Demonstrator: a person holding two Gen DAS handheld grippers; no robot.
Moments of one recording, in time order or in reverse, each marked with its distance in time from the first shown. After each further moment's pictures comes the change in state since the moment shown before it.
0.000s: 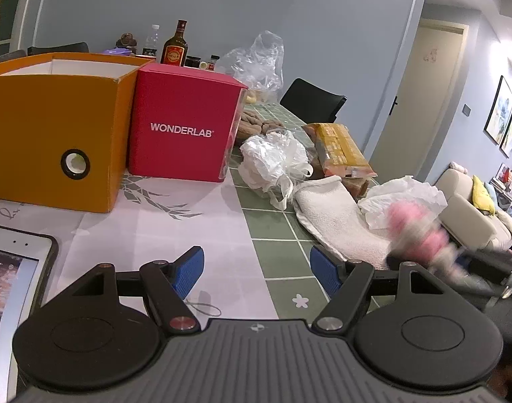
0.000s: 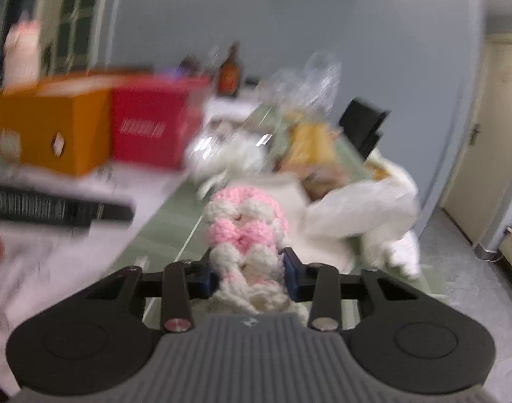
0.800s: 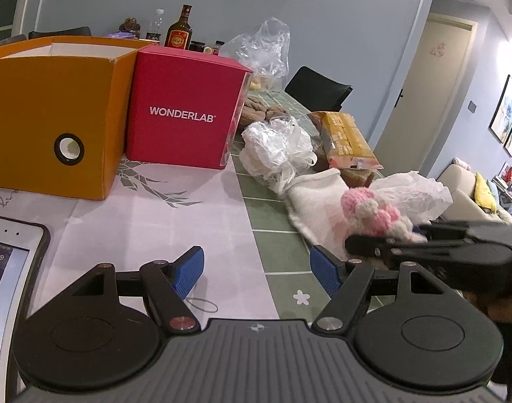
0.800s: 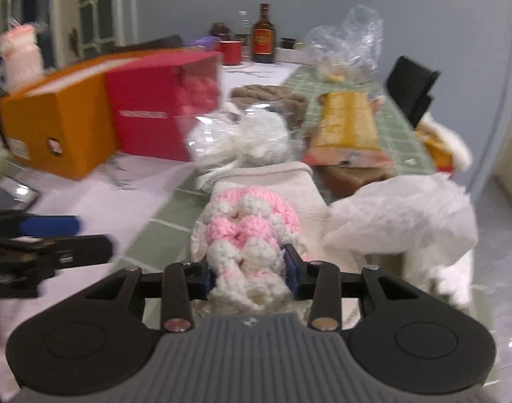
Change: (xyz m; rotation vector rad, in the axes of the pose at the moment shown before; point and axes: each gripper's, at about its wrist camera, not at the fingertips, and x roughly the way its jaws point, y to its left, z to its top) left arm 0.009 0.000 0.004 -0.032 0.052 0.010; right arm 0.072 -0.025 0.025 0.071 0.200 0.338
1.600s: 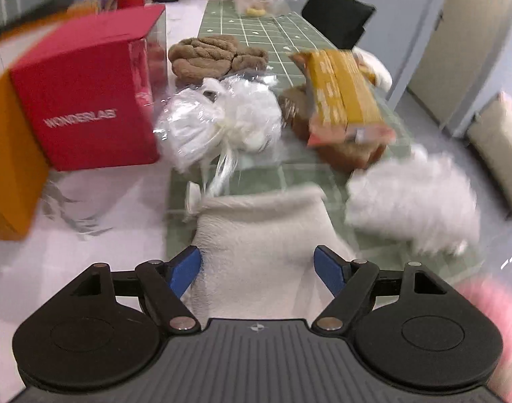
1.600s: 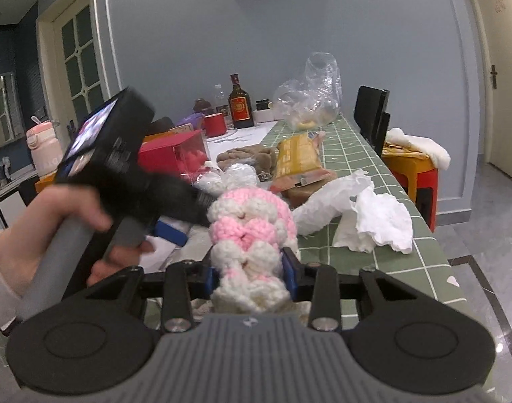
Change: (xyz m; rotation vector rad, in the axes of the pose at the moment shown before) left arm 0.100 -0.085 0.066 0.004 0.318 0.156; right arm -0.097 -0.017 -0.055 0.179 -0.258 -0.046
